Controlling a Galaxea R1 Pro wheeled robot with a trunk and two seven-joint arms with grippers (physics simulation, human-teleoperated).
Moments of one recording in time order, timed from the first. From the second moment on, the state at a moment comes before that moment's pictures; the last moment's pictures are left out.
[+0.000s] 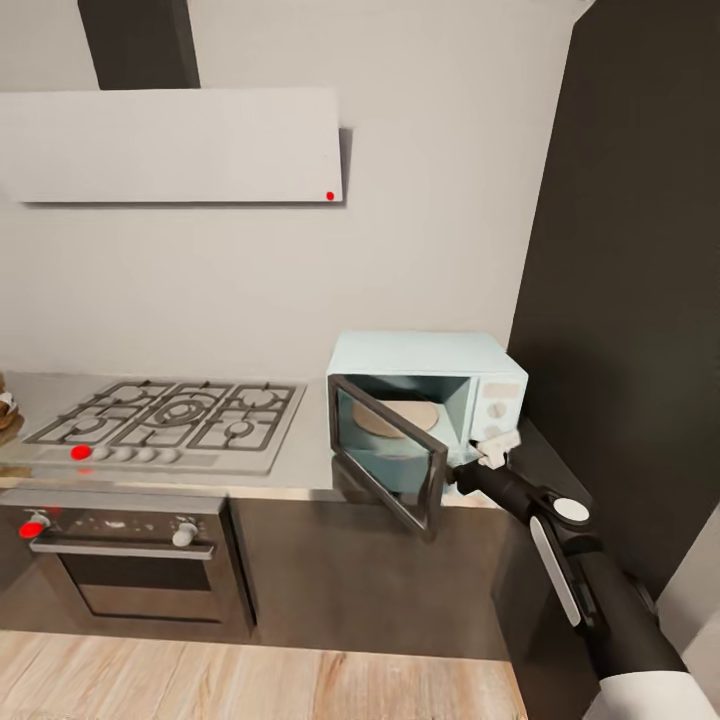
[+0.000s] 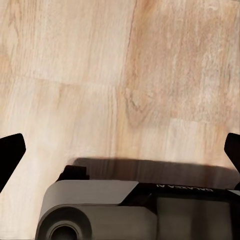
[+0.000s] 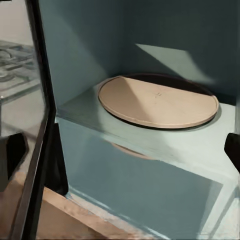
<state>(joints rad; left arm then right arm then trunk) -0.07 -0.08 0.10 -0.28 0.01 -0.19 0.00 -0.49 -0.11 0.01 -1.35 -0.01 0.32 0.49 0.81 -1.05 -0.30</state>
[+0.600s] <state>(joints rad) -0.07 -0.08 0.10 -0.28 0.01 -0.19 0.00 -0.48 -0.10 0.01 -1.35 -0.02 0.33 0.47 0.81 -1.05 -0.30</state>
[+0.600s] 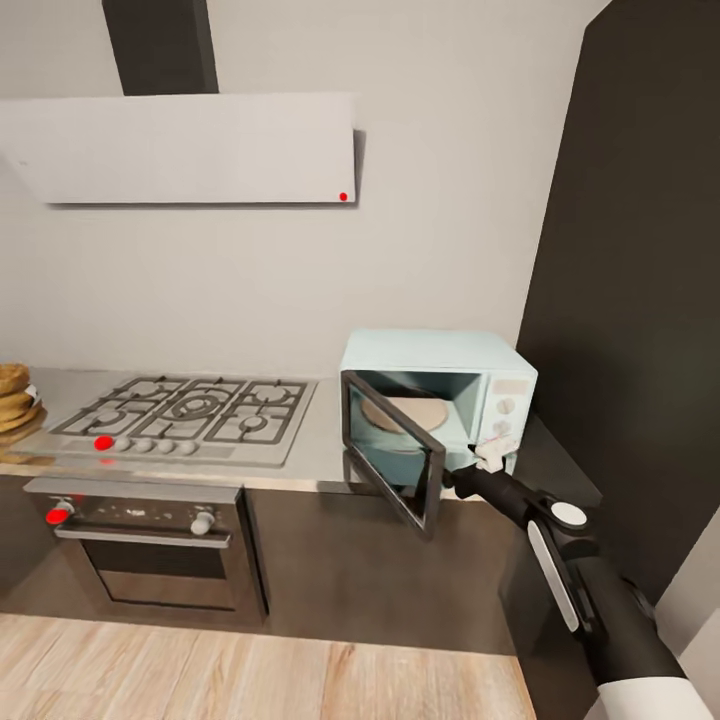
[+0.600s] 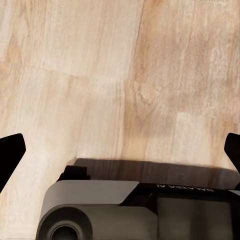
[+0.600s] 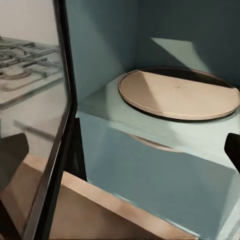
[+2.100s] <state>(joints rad) -0.07 -0.08 0.10 -0.28 0.01 -0.19 0.00 -0.48 -0.09 0.00 -1.36 -0.02 0.33 0.44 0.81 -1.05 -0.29</state>
